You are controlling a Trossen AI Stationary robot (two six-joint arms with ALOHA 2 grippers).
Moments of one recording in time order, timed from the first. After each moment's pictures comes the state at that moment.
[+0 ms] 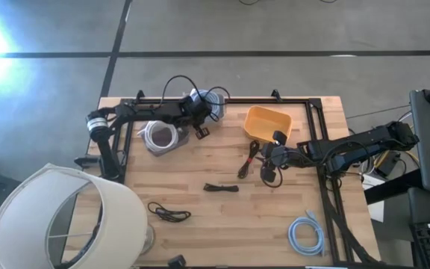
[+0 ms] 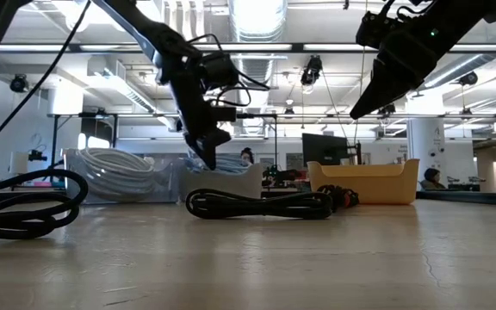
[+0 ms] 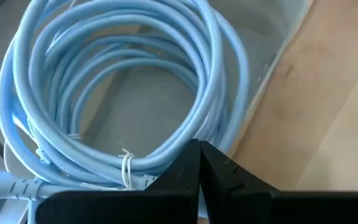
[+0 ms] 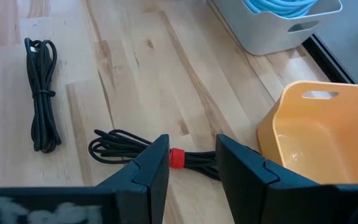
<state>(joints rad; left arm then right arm) 0.46 1.77 1.23 -0.44 -0.35 0.08 0.13 1.15 0.70 -0.38 0.44 0.28</state>
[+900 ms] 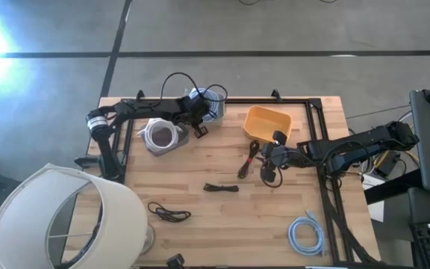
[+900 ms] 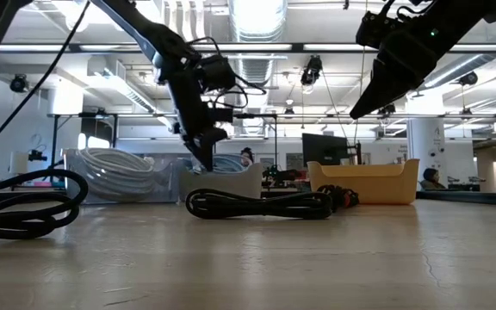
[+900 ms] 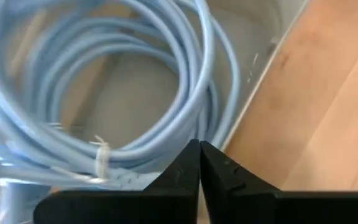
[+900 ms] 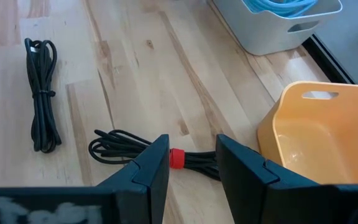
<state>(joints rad) 0.49 1.77 1.24 -0.49 -0.27 0.07 0.13 1.15 0.70 -0.38 0.44 0.28</state>
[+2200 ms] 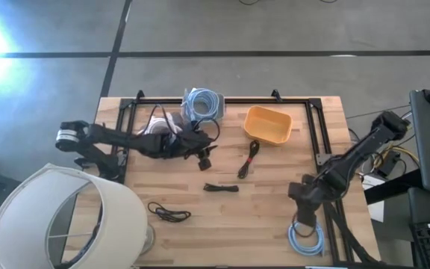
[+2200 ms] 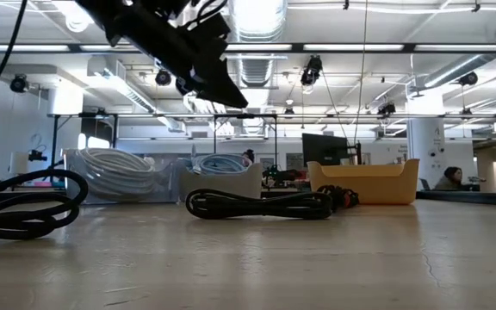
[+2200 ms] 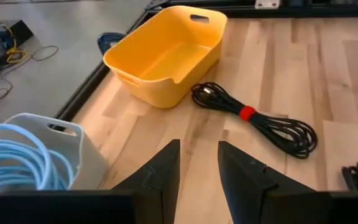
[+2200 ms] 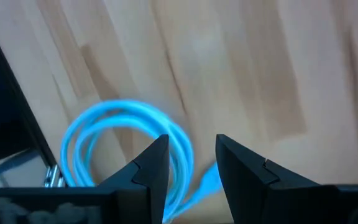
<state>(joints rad) 0.05 1.45 0.90 0.07 -0.34 0.00 0.72 1.15 0.75 -0.88 -0.08 1.12</state>
